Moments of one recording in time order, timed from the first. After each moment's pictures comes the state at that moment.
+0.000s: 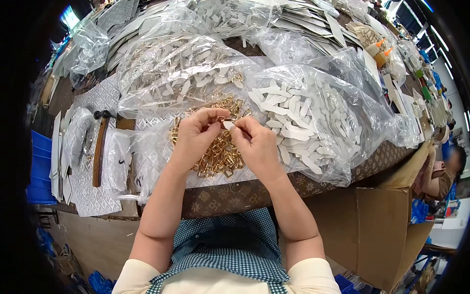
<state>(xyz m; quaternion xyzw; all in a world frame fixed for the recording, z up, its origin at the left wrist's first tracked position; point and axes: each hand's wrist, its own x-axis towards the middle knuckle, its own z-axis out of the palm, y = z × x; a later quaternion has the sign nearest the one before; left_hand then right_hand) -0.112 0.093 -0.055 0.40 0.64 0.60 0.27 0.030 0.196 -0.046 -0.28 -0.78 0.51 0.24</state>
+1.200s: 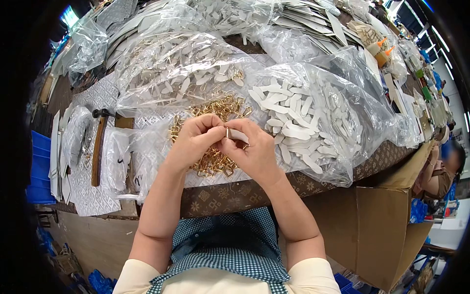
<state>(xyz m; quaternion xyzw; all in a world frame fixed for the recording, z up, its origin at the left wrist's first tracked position) -0.111 0.085 -0.040 0.34 0.55 0.62 0.45 0.029 0.186 -0.048 -0.17 -0.82 0.42 0.35</state>
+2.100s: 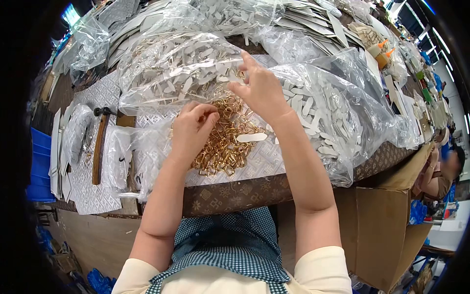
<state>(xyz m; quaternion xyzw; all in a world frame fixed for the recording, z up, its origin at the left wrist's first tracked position) -0.124 0.091 -0.063 0.44 0.78 0.45 0.00 -0.040 0.269 -0.012 -0.19 -0.88 0.31 0.30</state>
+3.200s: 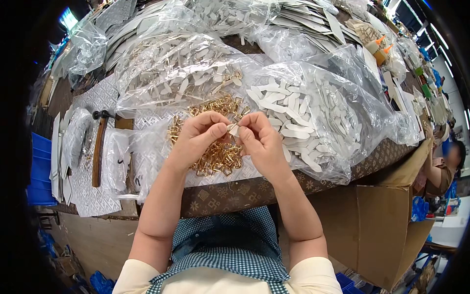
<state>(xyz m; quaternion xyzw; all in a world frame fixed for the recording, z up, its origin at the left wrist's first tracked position) -0.108 0.088 -0.045 0.37 0.50 0.65 0.44 0.043 0.196 -0.041 -0.23 -0.63 0.70 0.24</state>
